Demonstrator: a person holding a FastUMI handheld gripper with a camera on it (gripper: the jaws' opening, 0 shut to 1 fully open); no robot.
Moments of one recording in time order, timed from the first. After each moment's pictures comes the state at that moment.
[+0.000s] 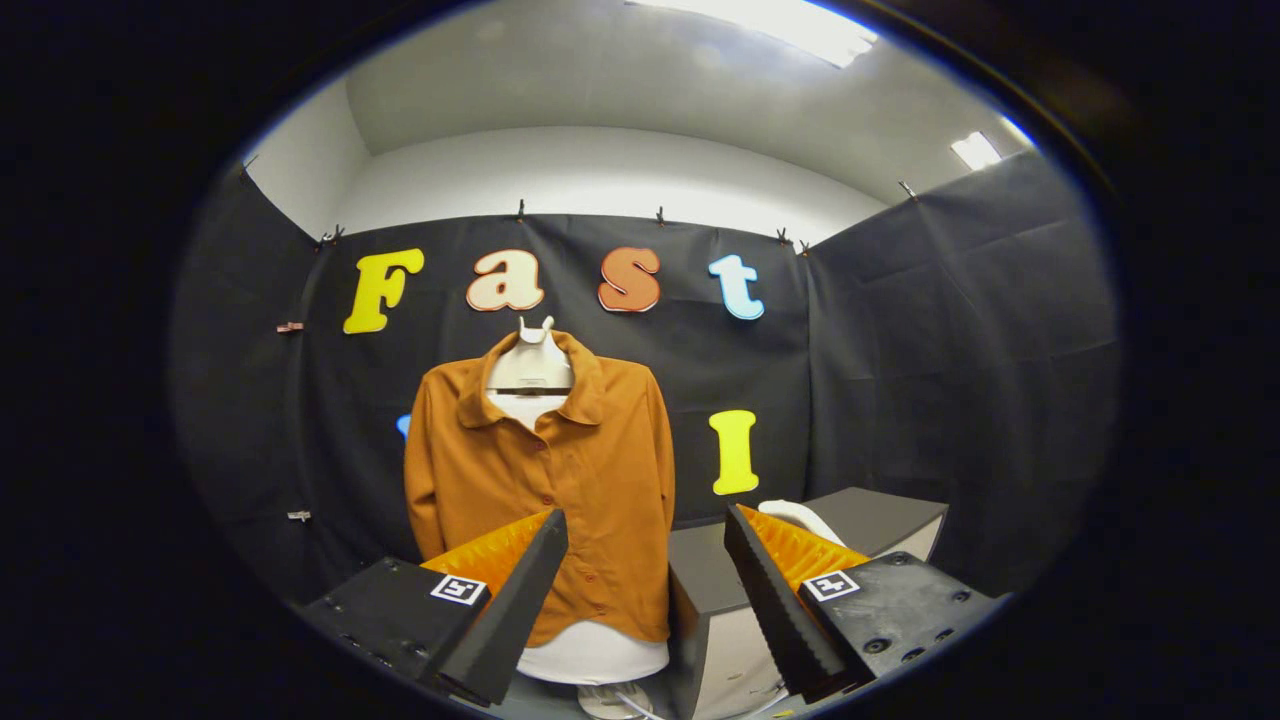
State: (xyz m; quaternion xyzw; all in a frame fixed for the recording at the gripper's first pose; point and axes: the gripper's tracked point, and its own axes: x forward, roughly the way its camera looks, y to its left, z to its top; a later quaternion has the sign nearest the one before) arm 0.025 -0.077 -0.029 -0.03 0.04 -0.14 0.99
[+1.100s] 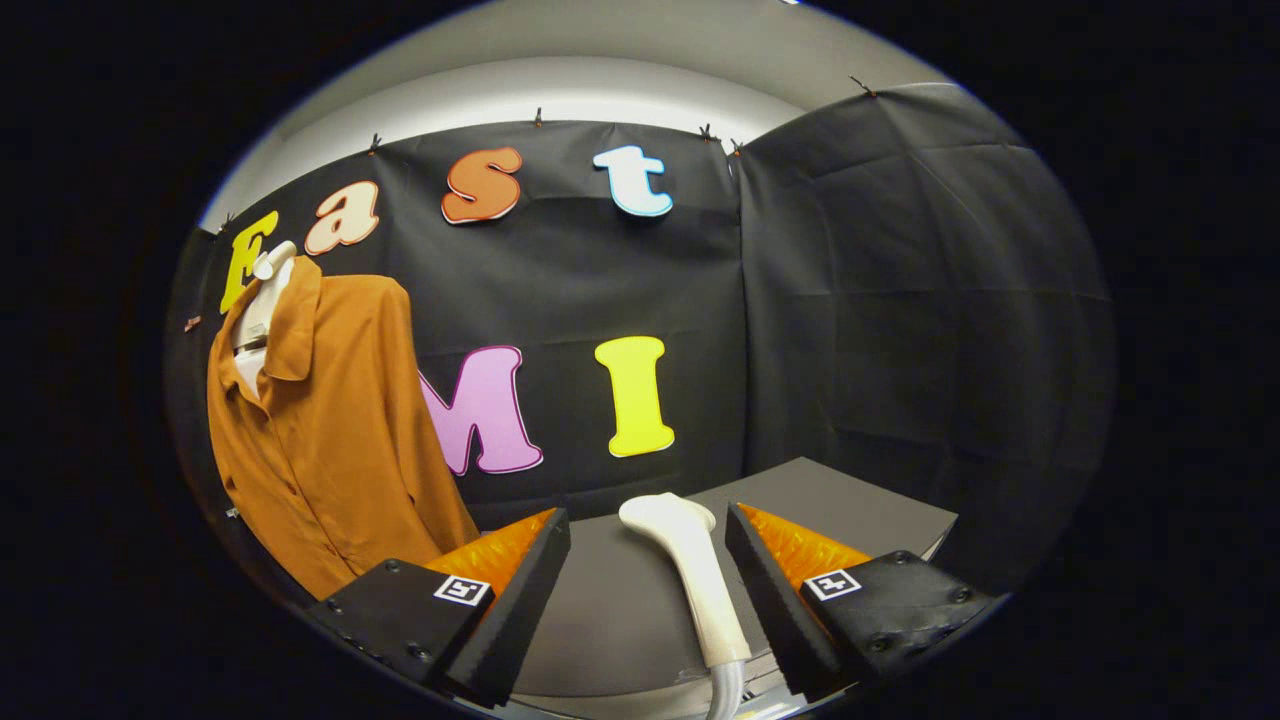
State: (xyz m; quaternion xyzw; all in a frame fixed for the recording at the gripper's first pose) arm 0.187 -0.363 -0.135 0.02 0.16 -0.19 0.97
